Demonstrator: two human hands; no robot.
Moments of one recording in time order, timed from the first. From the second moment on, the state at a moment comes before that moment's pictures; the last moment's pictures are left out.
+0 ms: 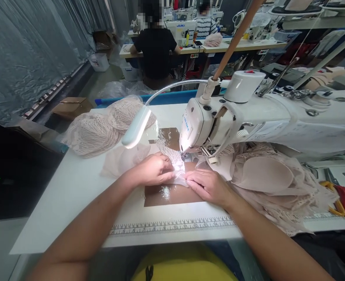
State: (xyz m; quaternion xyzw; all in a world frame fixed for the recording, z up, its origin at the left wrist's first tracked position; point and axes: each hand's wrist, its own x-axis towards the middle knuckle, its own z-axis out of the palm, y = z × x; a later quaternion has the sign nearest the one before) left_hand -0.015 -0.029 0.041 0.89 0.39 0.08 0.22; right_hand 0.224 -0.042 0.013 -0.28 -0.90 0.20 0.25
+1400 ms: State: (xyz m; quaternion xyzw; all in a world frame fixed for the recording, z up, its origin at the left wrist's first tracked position) left_hand 0.010 -0.036 0.013 0.93 0.37 0.05 0.00; right_hand 0.227 -0.042 0.004 -0.37 -0.92 0.00 0.14
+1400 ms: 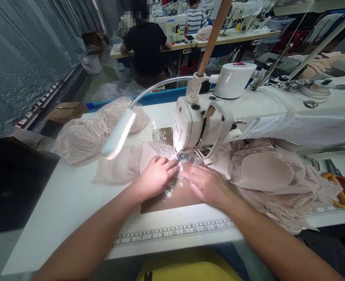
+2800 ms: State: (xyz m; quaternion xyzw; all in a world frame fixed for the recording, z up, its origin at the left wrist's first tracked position) left_hand -0.018 -0.047 0.028 0.86 0.45 0.16 0.18; right_hand 0.293 -0.094 0.032 -0.49 -0.87 0.03 0.00
